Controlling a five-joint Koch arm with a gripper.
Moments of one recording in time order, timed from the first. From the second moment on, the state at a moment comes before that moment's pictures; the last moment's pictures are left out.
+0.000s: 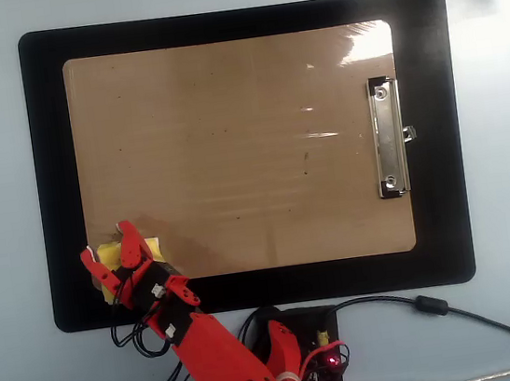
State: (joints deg) arm -57.0 95.4 132.5 -9.0 -114.1
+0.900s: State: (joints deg) arm 2.9 131.7 140.5 83.8 -61.1
